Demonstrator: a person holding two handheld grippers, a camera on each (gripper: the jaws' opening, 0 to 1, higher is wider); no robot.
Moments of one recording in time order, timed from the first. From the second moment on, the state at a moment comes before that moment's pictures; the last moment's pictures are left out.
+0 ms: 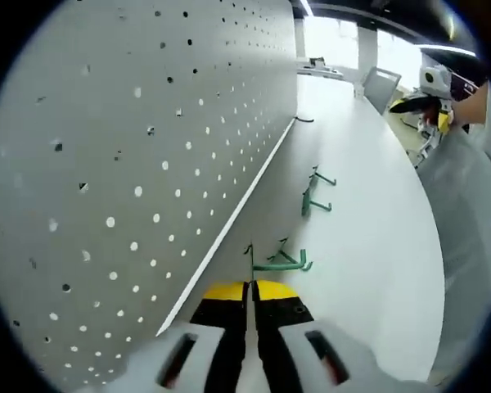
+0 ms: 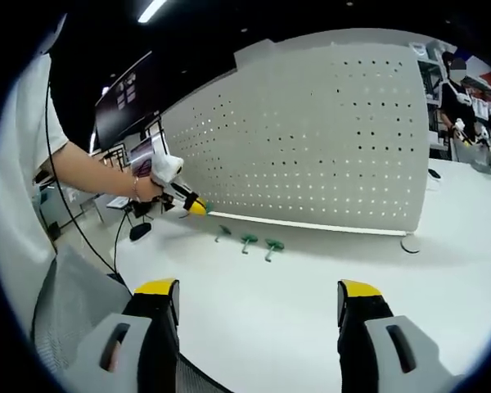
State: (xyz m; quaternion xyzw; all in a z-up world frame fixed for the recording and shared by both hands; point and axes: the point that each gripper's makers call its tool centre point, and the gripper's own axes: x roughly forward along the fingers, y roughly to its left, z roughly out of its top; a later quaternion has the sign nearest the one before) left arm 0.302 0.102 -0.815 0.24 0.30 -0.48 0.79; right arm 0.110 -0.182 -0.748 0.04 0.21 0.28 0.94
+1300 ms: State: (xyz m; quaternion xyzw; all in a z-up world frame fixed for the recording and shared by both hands) left arm 0.249 0.066 -0.700 0.09 0.13 -0.44 0.88; right arm 0.121 -0.169 -0.708 0.05 0.16 0.30 0.94
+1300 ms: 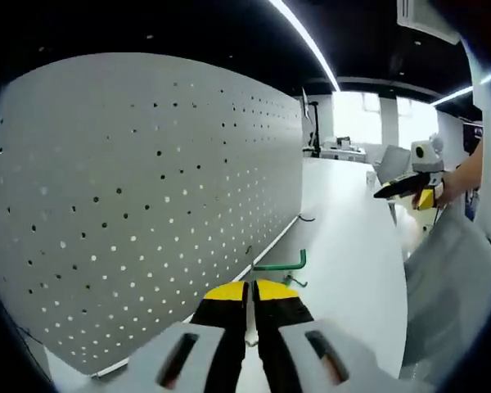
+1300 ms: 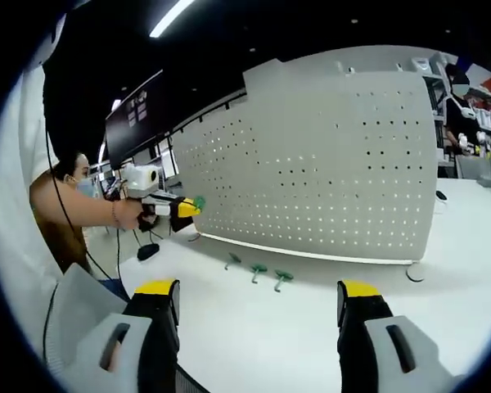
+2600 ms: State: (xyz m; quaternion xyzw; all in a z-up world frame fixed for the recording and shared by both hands) left arm 0.192 0.047 -0.636 -0.01 0.03 -0.40 0.92; right arm 0.114 -0.150 -0.683 0.06 0.12 0.32 0.94
